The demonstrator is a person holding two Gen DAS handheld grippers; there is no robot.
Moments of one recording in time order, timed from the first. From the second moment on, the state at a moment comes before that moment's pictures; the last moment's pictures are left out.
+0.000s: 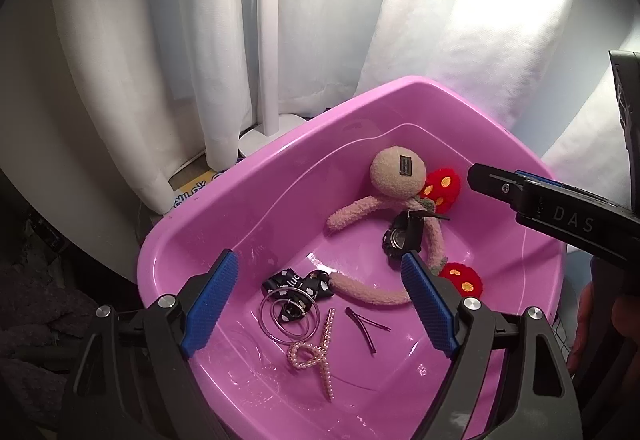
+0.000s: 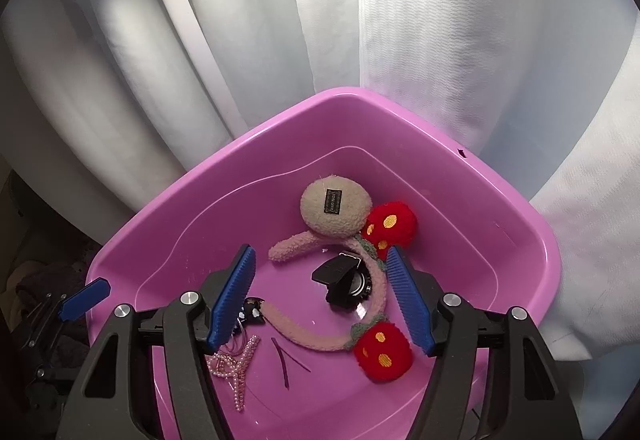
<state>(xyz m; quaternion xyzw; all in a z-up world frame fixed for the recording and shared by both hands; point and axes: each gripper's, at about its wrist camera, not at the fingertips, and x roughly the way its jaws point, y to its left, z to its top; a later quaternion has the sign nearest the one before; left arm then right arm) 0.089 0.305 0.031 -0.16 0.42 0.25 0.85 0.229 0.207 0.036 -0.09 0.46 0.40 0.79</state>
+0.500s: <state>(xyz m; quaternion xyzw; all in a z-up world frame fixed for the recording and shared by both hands) 0.076 0.278 0.052 -0.14 0.40 0.26 0.87 0.207 0.163 0.069 -0.06 0.42 0.41 0.81</state>
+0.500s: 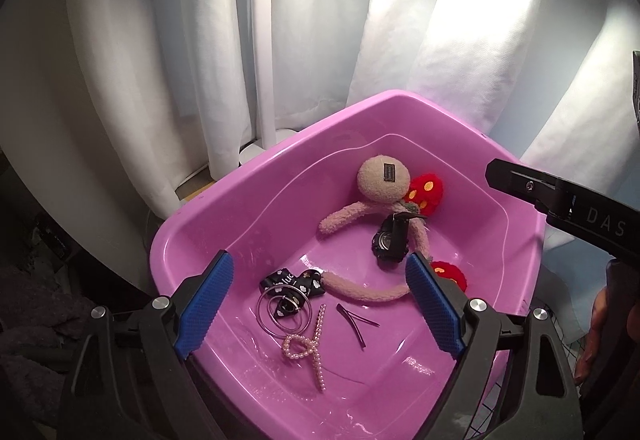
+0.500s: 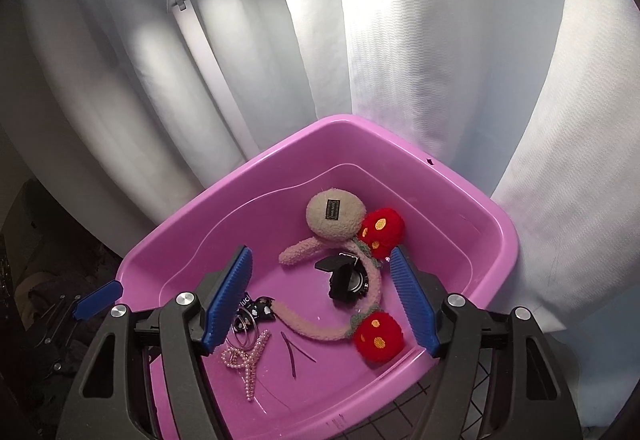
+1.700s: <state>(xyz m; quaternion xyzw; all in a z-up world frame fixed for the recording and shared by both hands) 0.005 0.096 0.013 -0.13 0.39 0.21 0.89 0.107 -0.178 -0.026 0.01 0.44 0.27 0.86</state>
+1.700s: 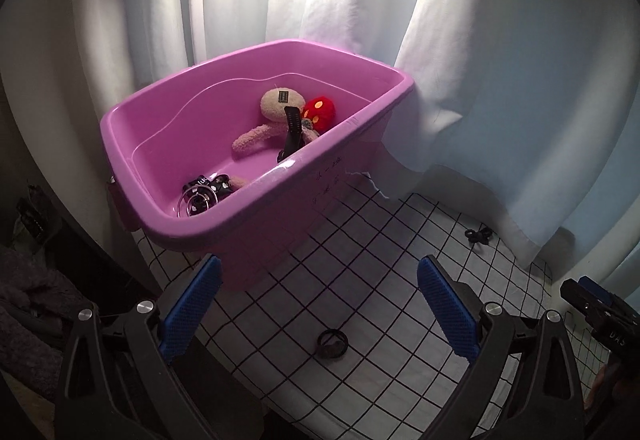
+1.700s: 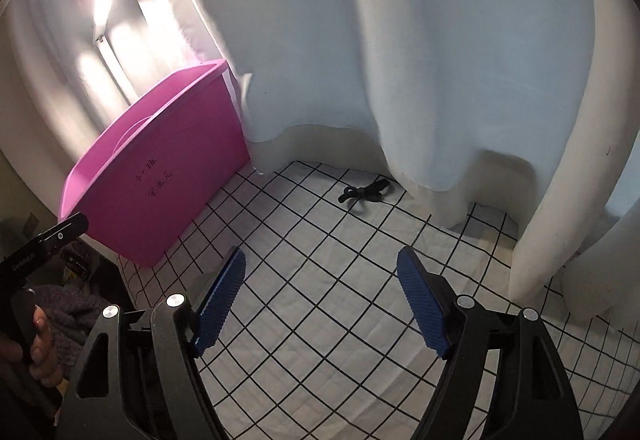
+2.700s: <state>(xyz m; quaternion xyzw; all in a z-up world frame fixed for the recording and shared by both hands) 0.006 0.069 -0.143 -0.17 0.47 0.28 0.82 0.165 -0.140 -0.119 -0.01 0.45 0.28 0.85</state>
